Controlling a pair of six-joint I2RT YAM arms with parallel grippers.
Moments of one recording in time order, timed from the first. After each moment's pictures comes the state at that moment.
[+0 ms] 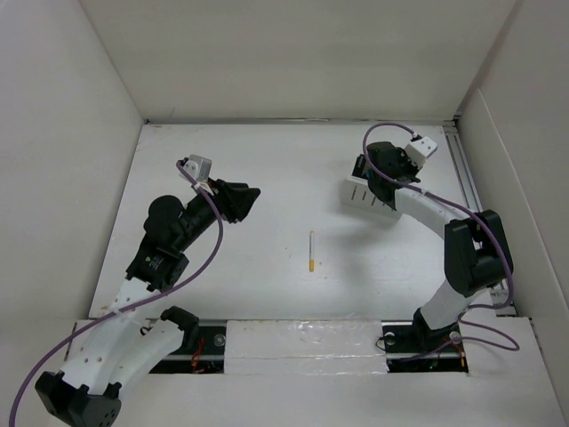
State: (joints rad) left arm -0.46 0.73 0.76 0.00 0.24 -0.42; right arm 0.32 1.66 1.11 -0.08 1.13 0.66
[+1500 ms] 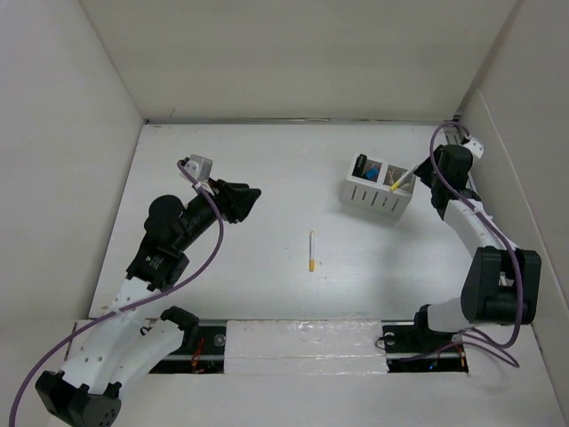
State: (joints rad) left arm -0.46 0.73 0.76 0.00 0.25 -0.42; right arm -0.09 1.40 0.94 0.03 0.24 0.54
